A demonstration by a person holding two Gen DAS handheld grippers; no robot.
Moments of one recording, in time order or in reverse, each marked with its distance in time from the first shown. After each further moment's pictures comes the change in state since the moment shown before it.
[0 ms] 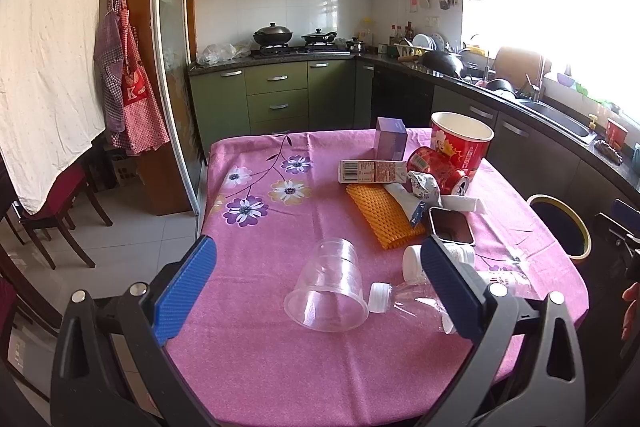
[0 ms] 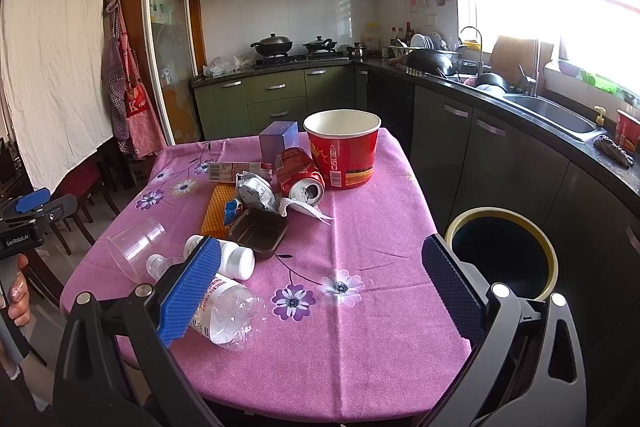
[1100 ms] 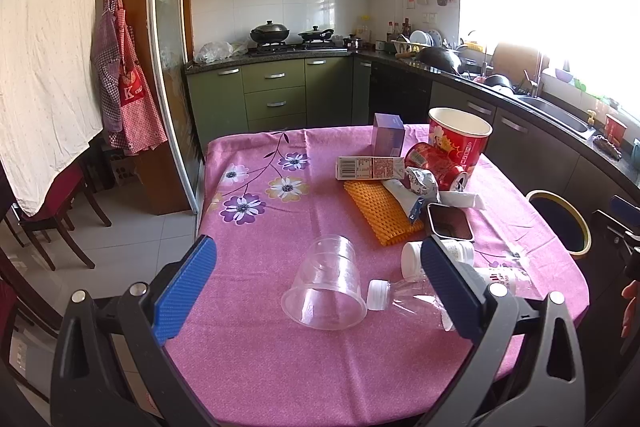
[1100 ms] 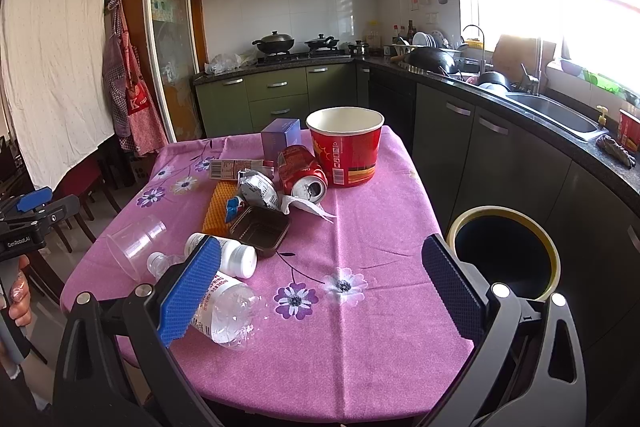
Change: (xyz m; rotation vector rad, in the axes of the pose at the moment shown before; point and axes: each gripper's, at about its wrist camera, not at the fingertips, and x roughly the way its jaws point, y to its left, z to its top) left arm 0.003 -0.003 -0.001 0.007 0.011 -0.003; right arm 0.004 0.001 -0.003 -0.002 0.006 0.002
